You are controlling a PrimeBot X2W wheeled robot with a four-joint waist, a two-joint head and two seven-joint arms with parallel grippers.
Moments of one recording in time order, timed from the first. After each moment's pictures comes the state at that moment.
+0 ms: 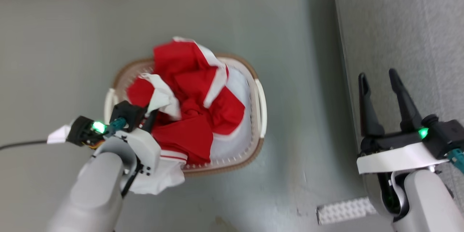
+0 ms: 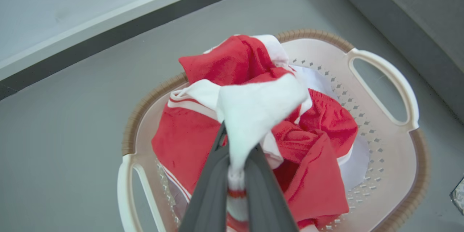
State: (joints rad) left arm -0.76 0.26 -0.49 0.91 -0.16 -0.09 -0.26; right arm -0.42 -0.05 0.11 0.23 0.29 0.13 -0.26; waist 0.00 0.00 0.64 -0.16
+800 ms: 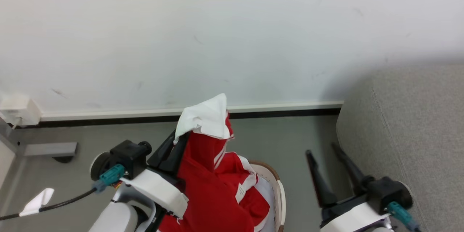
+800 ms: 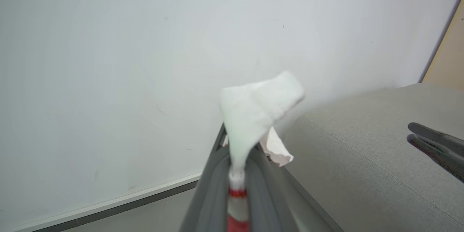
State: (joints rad) left arm -0.32 0.26 -0.40 0.14 -0.36 -0.03 -0.12; right arm -0.22 -0.05 0.29 0.31 0.28 0.13 -0.26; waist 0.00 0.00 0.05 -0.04
